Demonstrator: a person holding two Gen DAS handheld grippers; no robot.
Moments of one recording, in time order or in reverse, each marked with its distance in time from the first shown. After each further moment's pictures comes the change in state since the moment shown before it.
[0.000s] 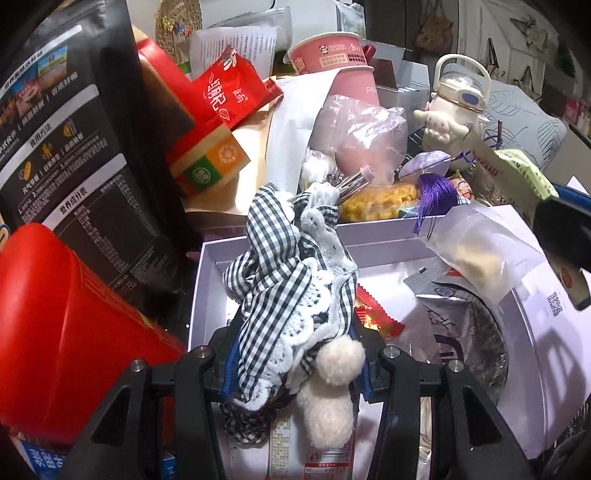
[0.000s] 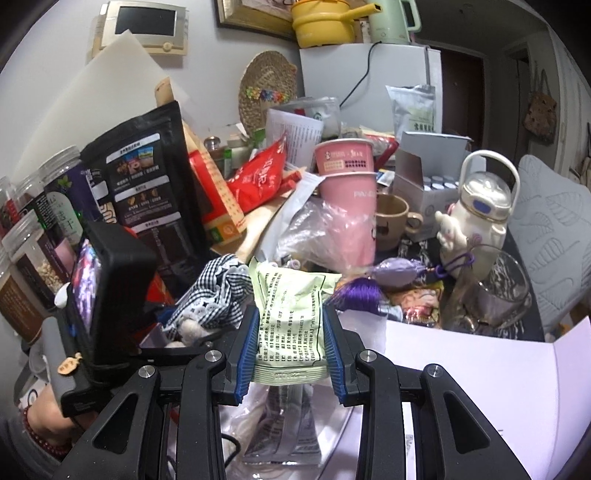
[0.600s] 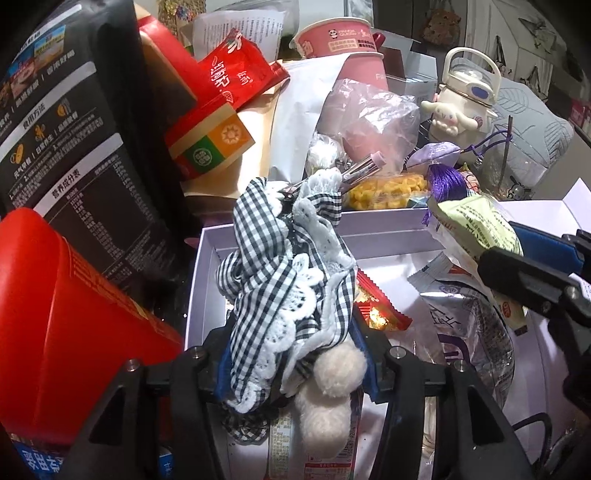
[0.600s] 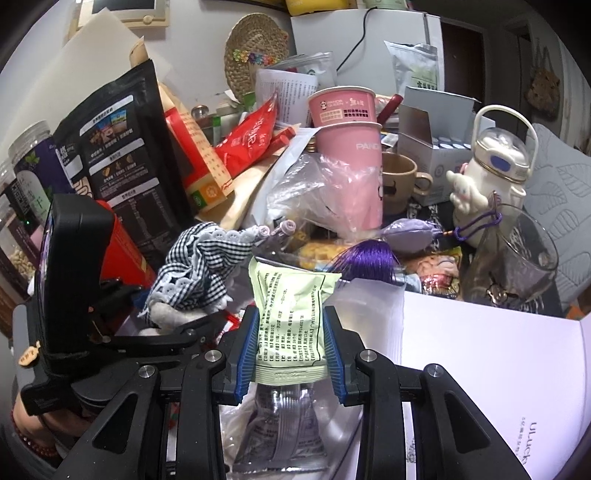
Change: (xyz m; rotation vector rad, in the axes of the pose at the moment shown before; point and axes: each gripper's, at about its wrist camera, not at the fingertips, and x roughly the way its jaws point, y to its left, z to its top) left arm 0.010 0.001 0.004 -0.023 0.053 -0.003; right arm 0.039 -0.006 -0.013 0.030 0.103 -0.004
